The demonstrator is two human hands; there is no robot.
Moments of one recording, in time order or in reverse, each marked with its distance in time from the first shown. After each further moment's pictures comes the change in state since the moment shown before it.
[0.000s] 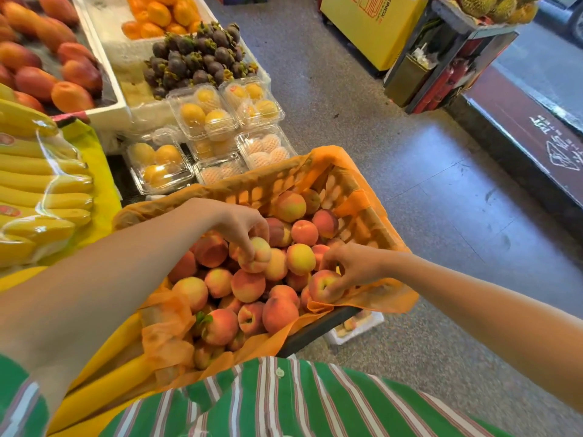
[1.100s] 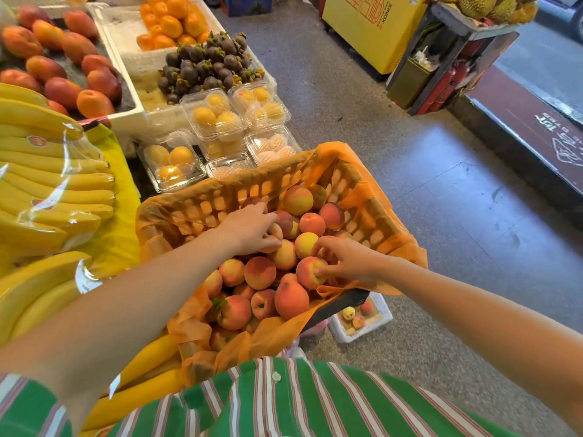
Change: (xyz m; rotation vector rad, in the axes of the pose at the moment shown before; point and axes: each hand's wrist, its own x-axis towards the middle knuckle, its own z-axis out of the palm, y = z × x) left_hand -0.011 0.014 0.052 0.328 0.498 -0.091; right_hand 0.000 -0.022 0.029 0.138 0.267 -0.023
